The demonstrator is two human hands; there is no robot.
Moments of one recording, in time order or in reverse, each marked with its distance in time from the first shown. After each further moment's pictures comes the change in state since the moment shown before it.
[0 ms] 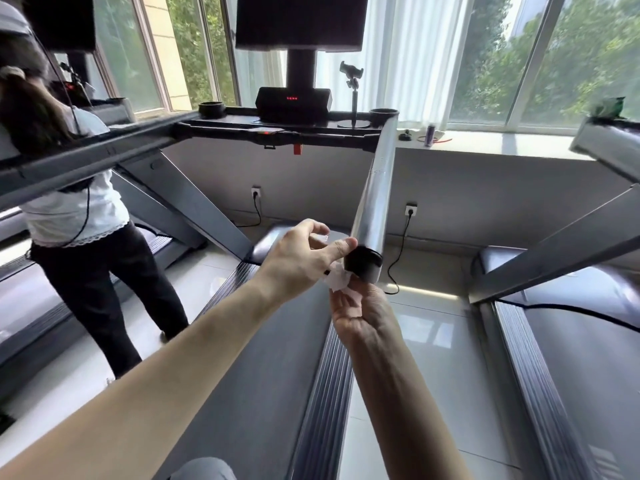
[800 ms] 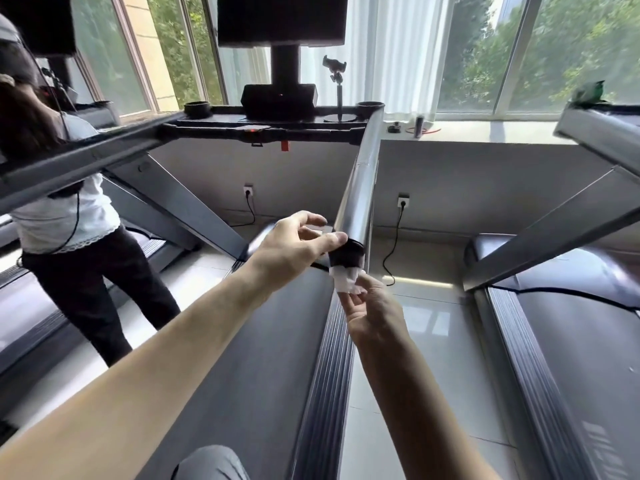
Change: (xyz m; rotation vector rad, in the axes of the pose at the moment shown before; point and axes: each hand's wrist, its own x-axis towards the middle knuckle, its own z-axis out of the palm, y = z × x) left_hand -0.006 0.012 0.002 -0.085 -0.088 0.006; right_hand -0.002 -0.020 -0.021 -0.154 0.111 -0.144
